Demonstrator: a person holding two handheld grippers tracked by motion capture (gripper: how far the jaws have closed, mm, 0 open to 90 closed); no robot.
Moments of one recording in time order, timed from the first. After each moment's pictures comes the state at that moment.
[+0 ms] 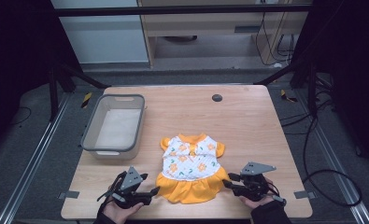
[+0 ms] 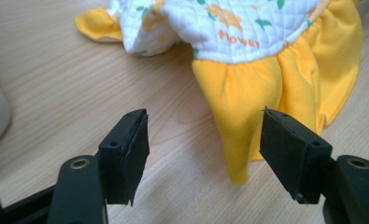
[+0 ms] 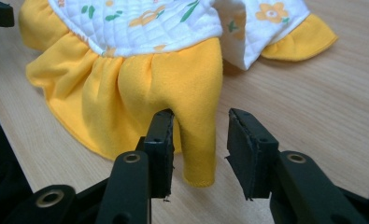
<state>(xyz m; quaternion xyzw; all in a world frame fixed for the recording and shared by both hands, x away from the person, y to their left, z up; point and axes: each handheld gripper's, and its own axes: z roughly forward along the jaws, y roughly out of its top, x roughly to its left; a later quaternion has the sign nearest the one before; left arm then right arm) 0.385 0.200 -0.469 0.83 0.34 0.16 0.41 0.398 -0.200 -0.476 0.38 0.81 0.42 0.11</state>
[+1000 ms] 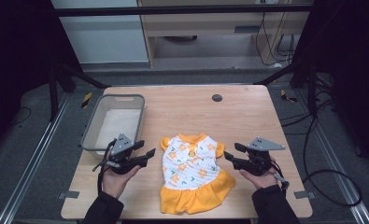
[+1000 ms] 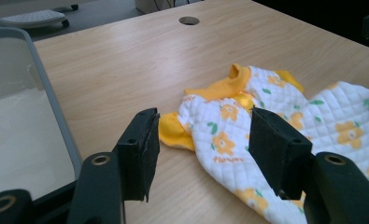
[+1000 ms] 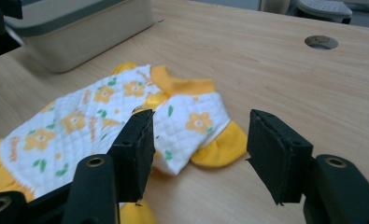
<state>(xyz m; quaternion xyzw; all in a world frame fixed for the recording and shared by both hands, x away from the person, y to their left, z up) 0.462 0.206 -0.413 0.77 0.37 0.21 0.47 0.454 -0.209 -0.437 0.40 0.75 0.49 0.19</state>
